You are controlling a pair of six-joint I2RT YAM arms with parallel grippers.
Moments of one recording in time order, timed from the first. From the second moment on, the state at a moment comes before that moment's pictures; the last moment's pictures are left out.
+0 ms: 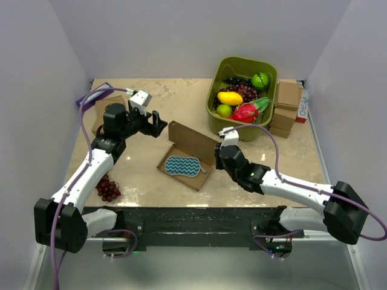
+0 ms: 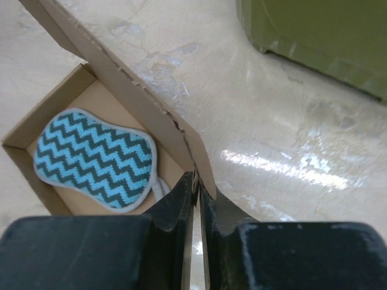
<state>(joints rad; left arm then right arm) -0.23 1.17 0.88 -0.02 0.41 -0.02 0.91 1.19 0.64 0.00 0.51 0.47</state>
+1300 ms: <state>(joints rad) -0.24 1.15 0.53 0.39 0.32 -0.22 0.55 1.31 0.83 0.05 0.09 -0.02</state>
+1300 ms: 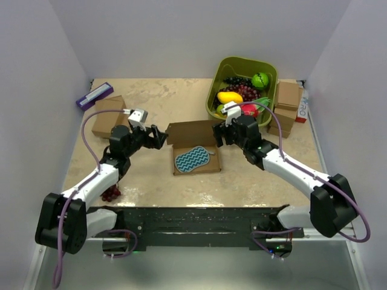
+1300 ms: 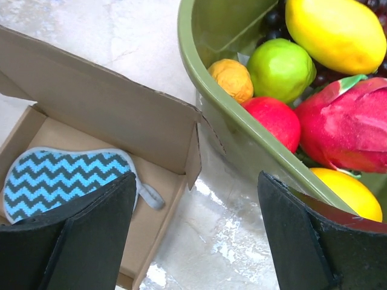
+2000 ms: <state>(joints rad) -0.38 1.33 0.59 0.41 0.21 -0.10 0.52 1.40 0.83 0.14 0.04 0.03</state>
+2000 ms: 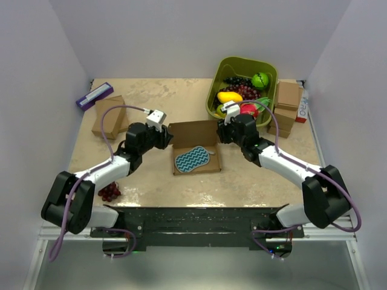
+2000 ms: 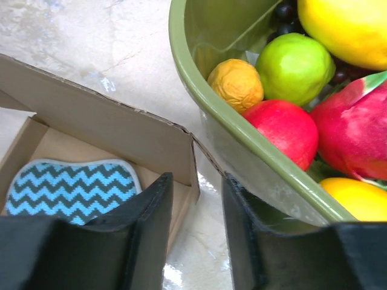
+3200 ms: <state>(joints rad) -0.70 1.61 0.60 0.85 -0.33 -0.14 0.74 1.42 0.63 0.47 0.71 0.26</state>
